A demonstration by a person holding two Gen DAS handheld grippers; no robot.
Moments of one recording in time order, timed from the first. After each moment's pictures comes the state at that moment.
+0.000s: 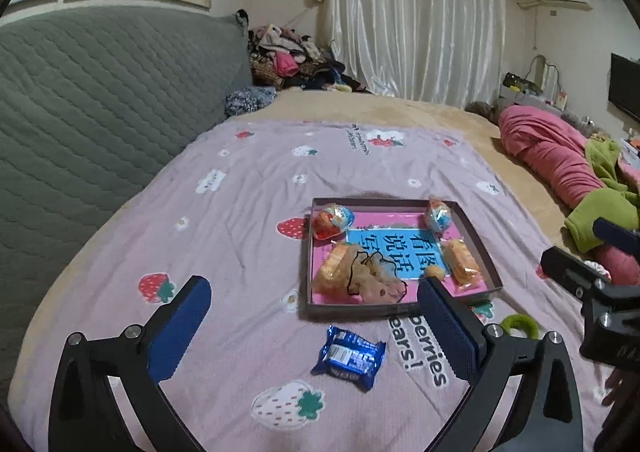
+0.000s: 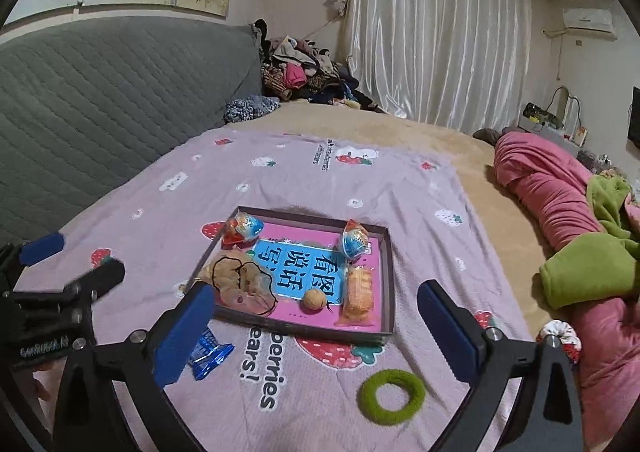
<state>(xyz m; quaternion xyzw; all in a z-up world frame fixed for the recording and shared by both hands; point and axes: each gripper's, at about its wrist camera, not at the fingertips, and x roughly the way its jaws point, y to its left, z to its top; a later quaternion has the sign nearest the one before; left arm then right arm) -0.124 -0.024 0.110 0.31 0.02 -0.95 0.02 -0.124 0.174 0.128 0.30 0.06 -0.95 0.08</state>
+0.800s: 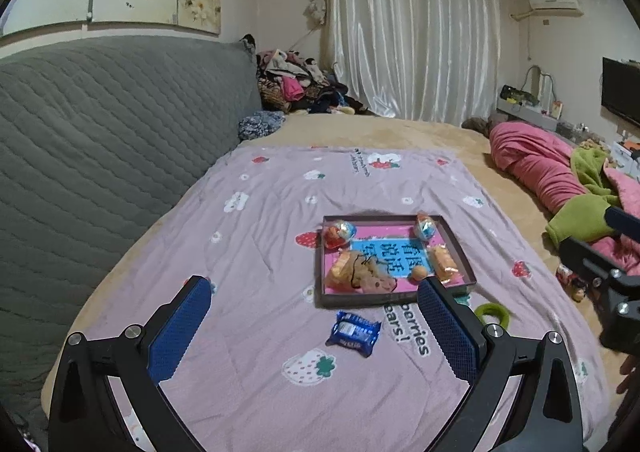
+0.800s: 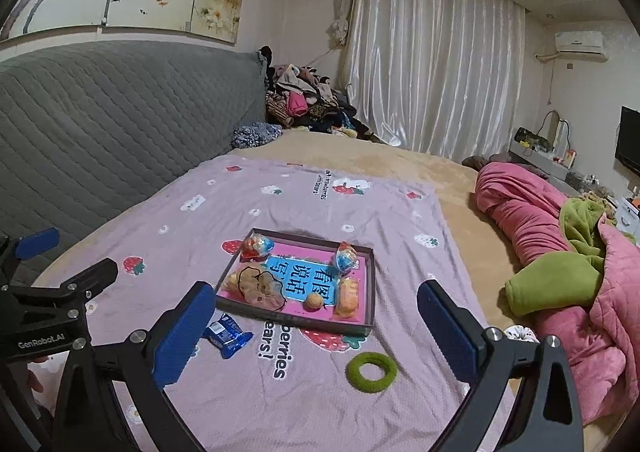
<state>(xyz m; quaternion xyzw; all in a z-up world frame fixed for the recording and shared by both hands) -0.026 -0.033 0.180 0.28 0.01 -0.96 0.03 -0.027 0.177 0.199 0.26 0.08 -0.96 0.08</state>
